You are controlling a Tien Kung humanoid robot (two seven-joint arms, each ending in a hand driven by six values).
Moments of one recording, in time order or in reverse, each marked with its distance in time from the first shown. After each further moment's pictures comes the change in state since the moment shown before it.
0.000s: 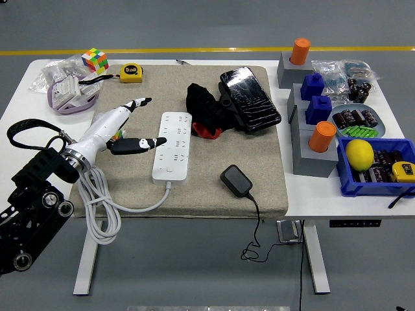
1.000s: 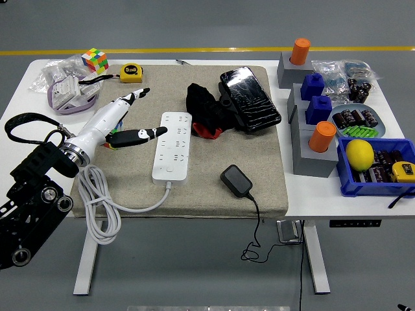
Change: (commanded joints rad) left arm -0.029 0.016 0.013 -0.003 -0.006 0.003 0.007; right arm 0.017 -0.025 -0.060 0.001 0.018 0.001 -0.003
